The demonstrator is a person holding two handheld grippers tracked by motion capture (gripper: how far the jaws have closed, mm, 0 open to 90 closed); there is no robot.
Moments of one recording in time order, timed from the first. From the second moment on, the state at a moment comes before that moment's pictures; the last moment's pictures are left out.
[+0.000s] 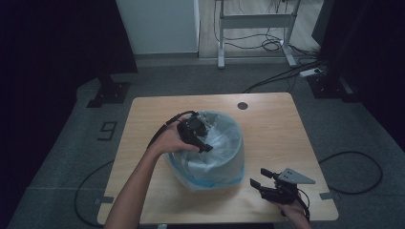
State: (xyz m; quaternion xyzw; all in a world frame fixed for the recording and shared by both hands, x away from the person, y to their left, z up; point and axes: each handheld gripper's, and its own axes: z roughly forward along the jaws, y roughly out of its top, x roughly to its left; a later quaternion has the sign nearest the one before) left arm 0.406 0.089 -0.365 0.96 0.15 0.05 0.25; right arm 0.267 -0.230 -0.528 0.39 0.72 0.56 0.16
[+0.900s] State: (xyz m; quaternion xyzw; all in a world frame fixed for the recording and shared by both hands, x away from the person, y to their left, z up) left arm 0.391 0.123 -0.362 0.96 0.15 0.05 0.21; right arm 0.267 -0.226 -0.530 0.38 0.72 0.55 0.16
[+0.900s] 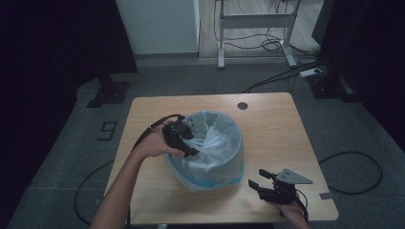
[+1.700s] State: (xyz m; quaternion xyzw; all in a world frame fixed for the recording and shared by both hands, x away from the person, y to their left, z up) left arm 0.360 0.169 -0.348 0.89 0.20 0.10 0.39; right arm 0.267 -0.236 -0.528 0.39 0.71 0.55 0.17
